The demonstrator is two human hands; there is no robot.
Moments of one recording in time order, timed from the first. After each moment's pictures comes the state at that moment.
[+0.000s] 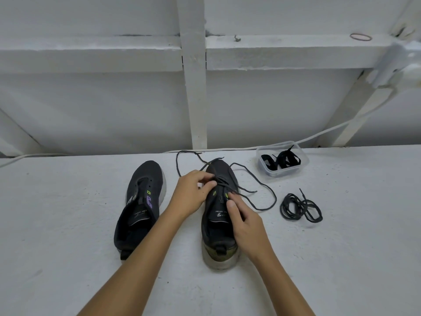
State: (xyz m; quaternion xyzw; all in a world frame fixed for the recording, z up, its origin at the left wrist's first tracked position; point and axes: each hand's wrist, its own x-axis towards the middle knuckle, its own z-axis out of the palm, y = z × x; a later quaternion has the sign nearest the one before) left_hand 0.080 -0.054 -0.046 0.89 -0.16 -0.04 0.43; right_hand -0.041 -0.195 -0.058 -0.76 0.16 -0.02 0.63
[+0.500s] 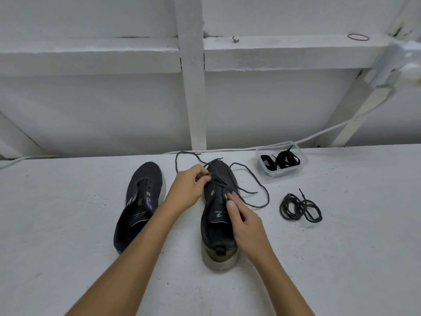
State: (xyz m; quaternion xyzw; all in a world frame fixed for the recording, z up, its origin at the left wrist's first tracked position) left_hand 0.093 -0.050 -0.037 0.89 -0.16 -0.06 0.43; right_hand -0.040 -0.194 -0.056 -0.77 0.17 -0.01 0.62
